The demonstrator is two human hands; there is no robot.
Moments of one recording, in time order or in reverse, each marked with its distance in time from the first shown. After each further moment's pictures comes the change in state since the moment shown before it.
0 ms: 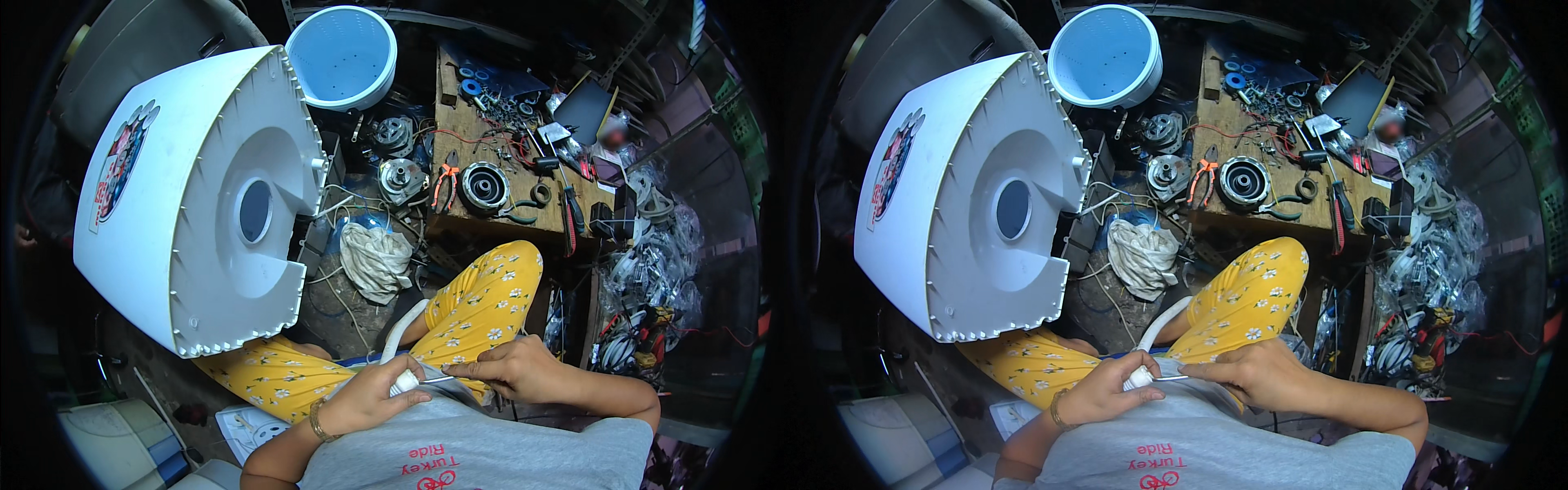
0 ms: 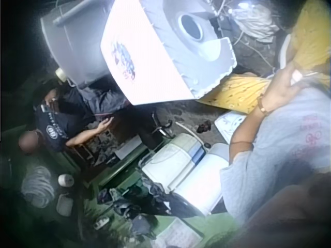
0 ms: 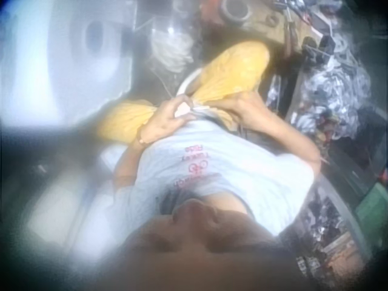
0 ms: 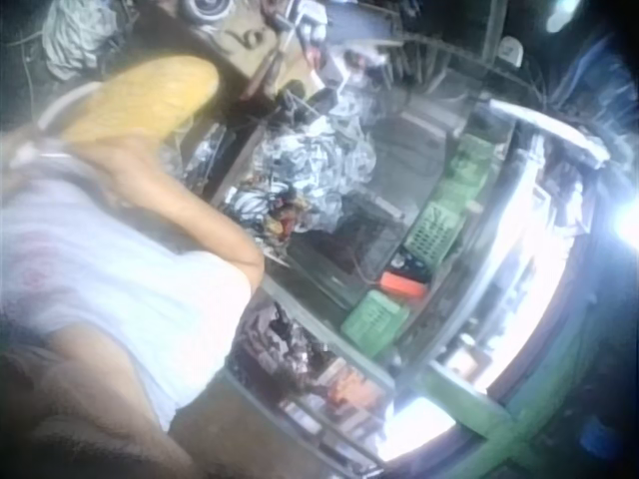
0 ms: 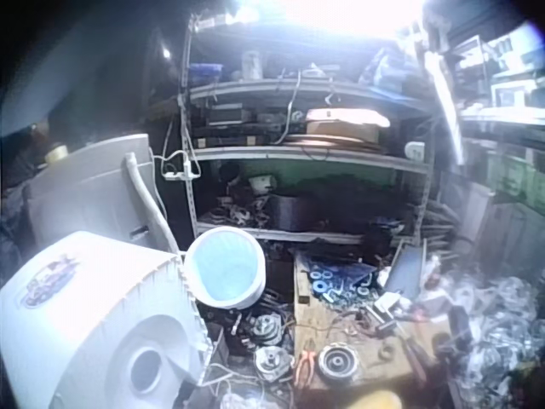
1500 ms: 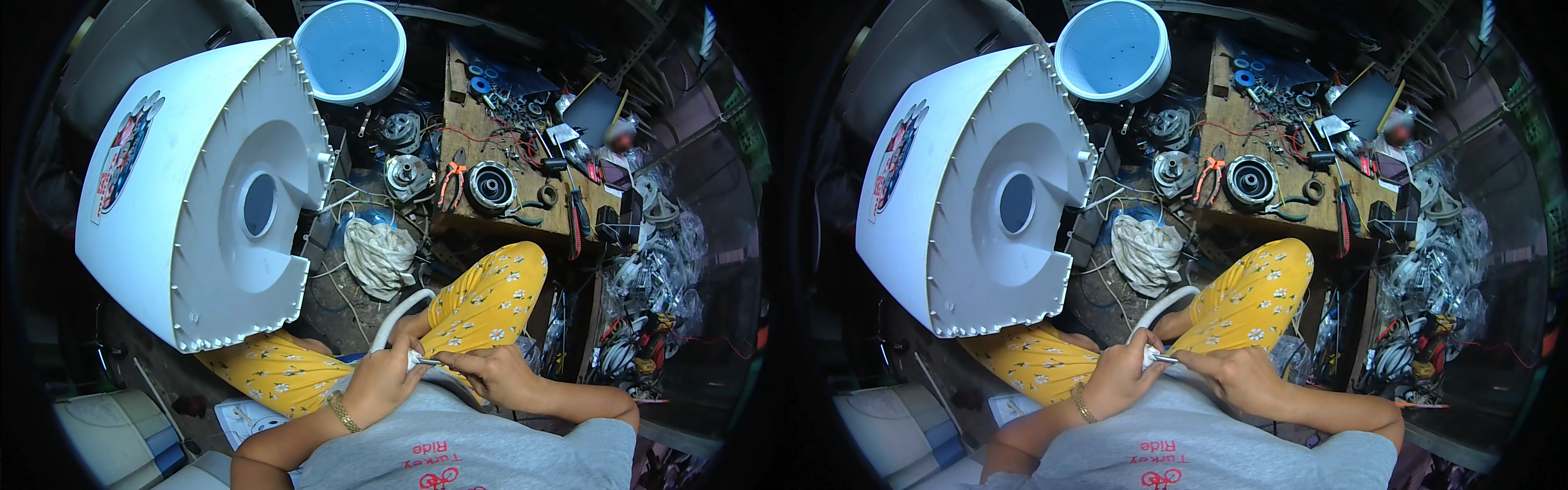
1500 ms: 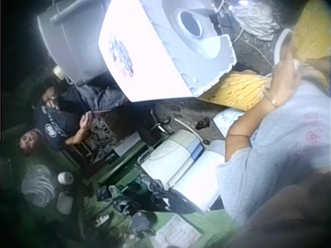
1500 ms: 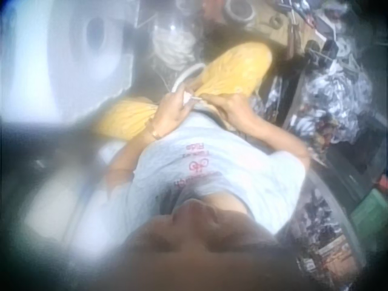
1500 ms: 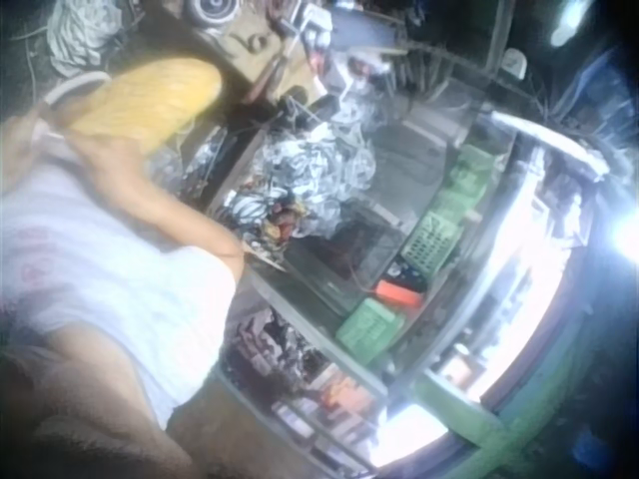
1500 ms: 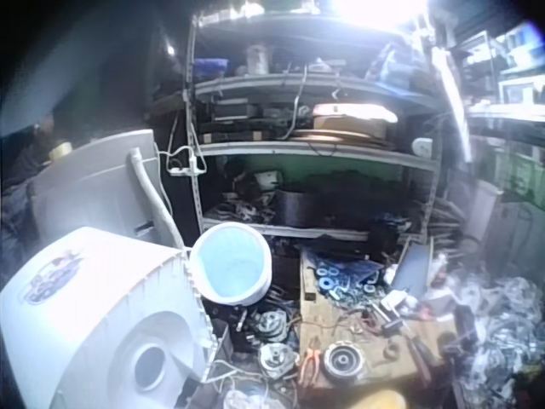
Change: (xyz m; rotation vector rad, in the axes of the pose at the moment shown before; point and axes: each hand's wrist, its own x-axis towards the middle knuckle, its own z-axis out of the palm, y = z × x) left_hand 0.024 -0.010 0.019 0.388 0.324 -0.033; right_hand 0.009 0.008 0.050 0.050 0.173 0.109
